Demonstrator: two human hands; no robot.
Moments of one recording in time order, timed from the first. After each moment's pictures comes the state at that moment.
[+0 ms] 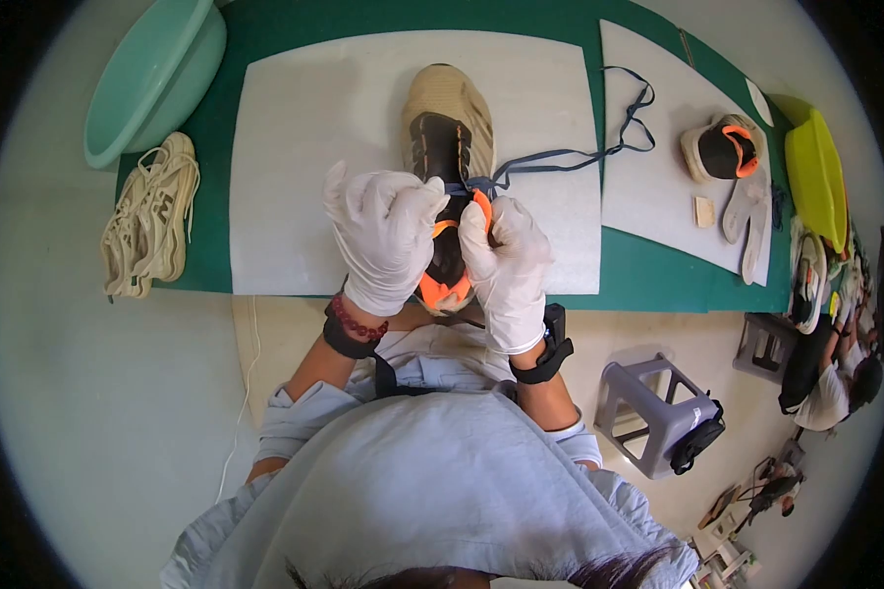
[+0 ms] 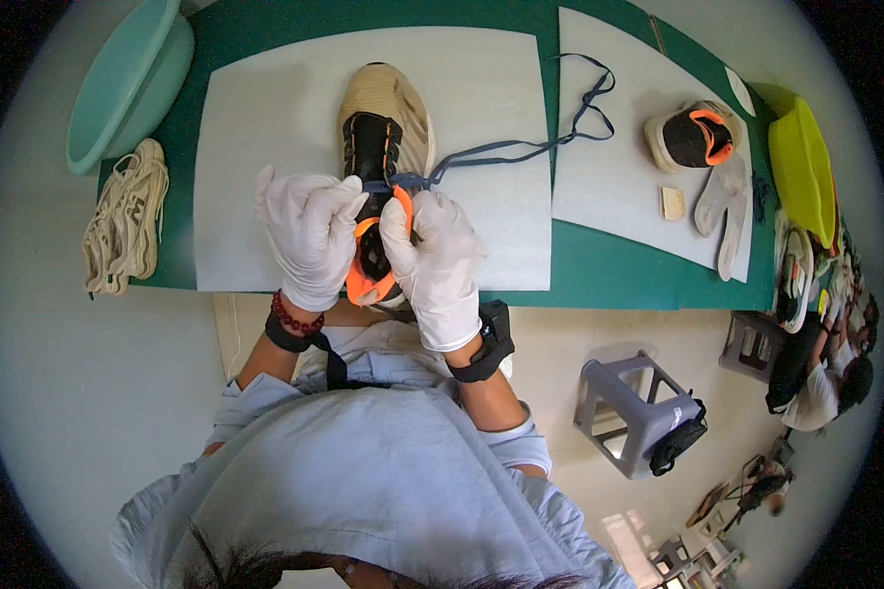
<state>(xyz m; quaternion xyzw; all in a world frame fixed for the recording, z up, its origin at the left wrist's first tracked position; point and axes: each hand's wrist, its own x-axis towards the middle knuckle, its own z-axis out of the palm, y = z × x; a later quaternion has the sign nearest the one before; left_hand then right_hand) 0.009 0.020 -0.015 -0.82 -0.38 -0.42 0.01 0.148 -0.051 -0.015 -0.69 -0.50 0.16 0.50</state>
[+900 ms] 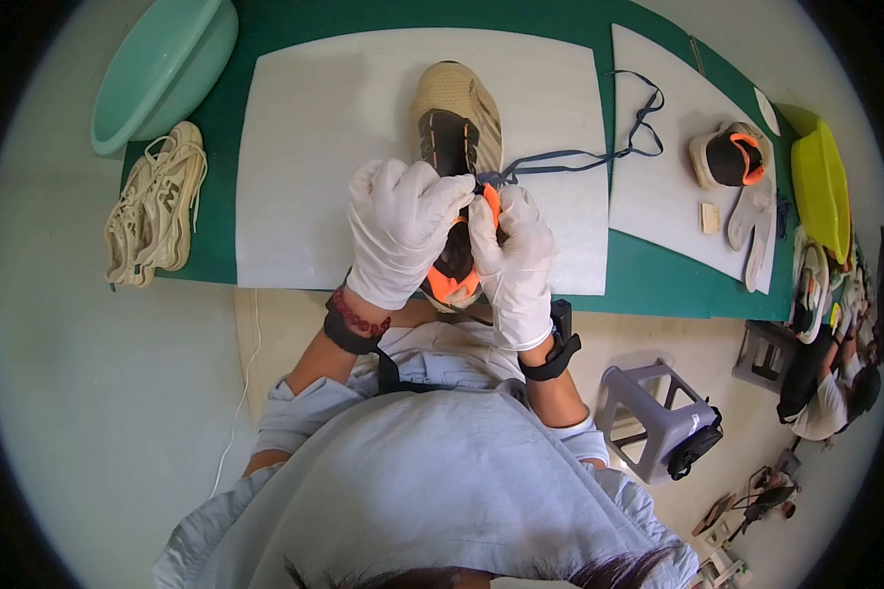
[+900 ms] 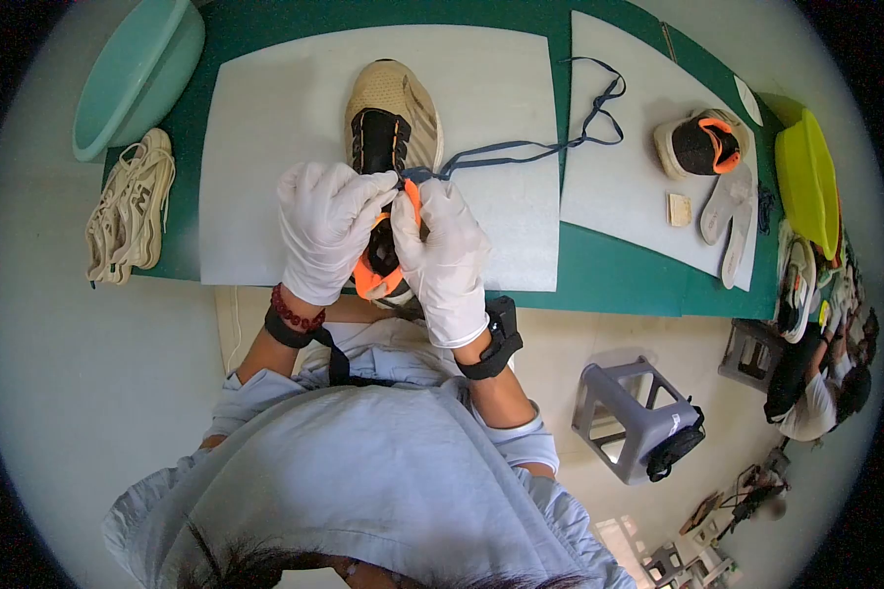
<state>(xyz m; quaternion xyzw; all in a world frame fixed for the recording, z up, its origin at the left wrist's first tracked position) 0.011 0.027 -0.002 -0.87 -0.36 -0.35 -0.02 0.148 -0.048 -0.019 -0.69 -0.51 0.16 0.47</state>
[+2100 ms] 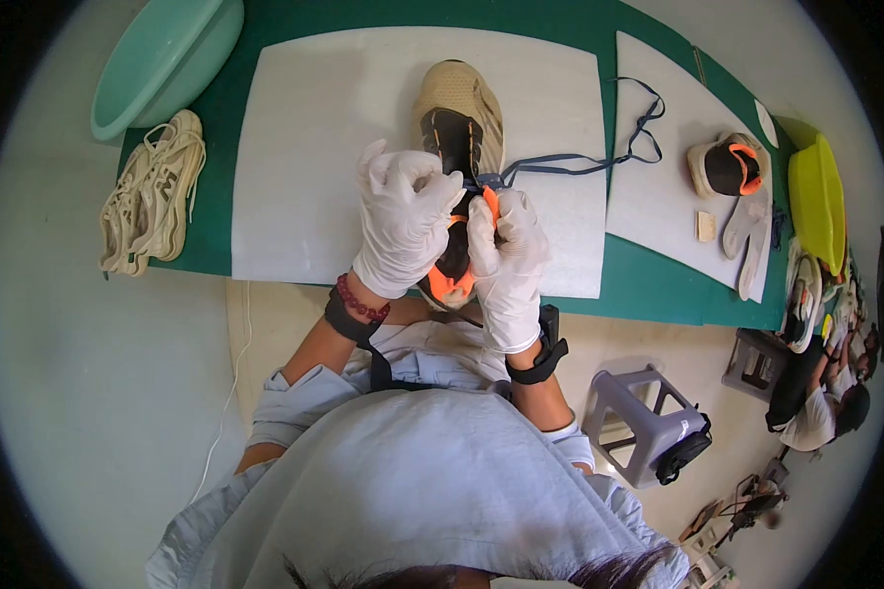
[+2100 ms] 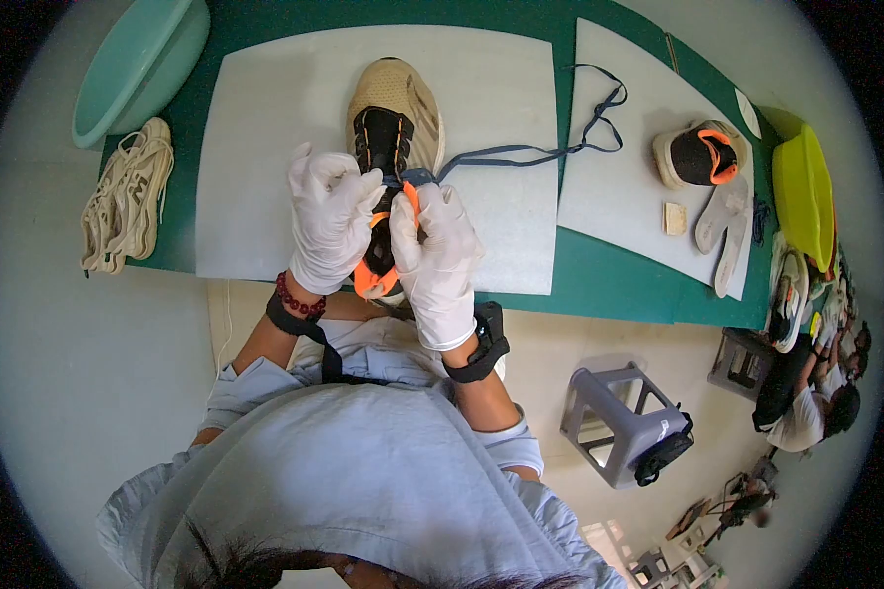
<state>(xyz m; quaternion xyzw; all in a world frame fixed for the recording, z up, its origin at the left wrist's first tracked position) 0.010 0.030 -0.032 -0.83 -0.34 -0.44 -0.06 0.143 -0.049 -0.021 -0.68 -0.50 0.18 0.51</state>
